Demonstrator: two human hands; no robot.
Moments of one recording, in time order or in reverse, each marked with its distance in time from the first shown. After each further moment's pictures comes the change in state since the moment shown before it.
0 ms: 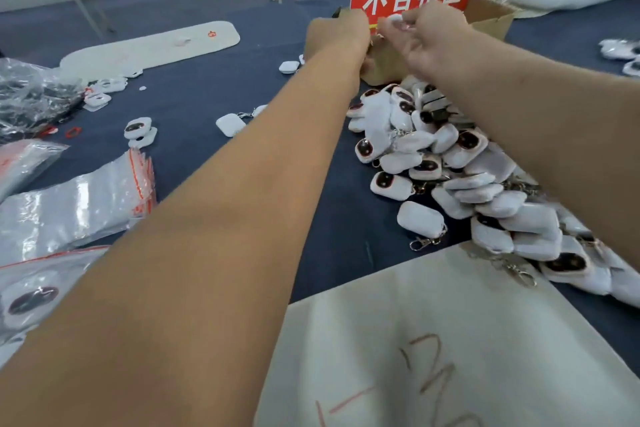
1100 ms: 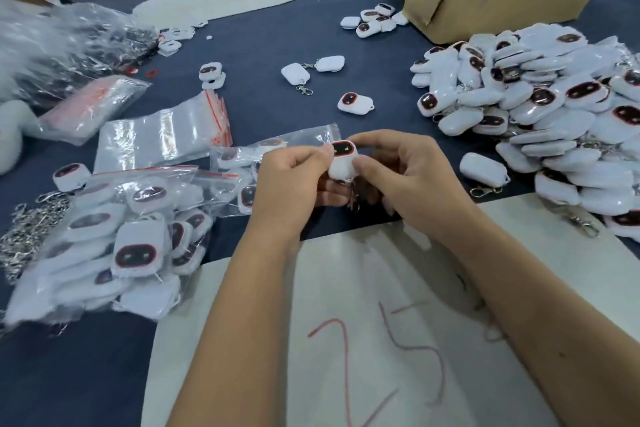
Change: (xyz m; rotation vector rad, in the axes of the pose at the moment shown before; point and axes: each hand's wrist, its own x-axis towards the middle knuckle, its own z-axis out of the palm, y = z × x) left_hand -0.161 -0.120 -0.192 -0.026 -0.096 0.029; right_hand -0.218 0.138 -0.034 -0.742 -0.594 -0.279
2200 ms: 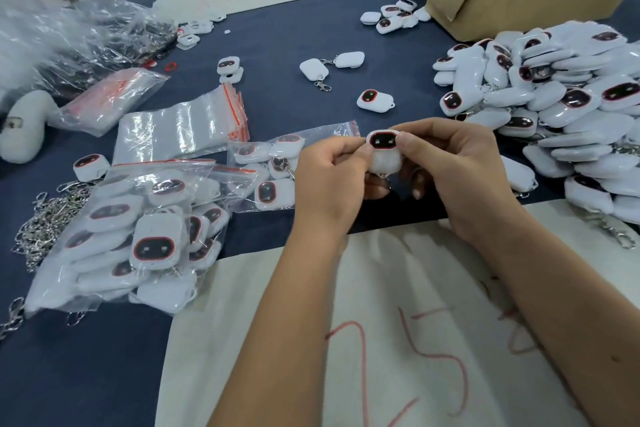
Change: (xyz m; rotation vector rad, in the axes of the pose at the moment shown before) left_hand -0.003 0.003 0.027 -0.031 0.088 -0.039; right_hand 0.006 0.006 -0.007 0.302 0.185 0.063
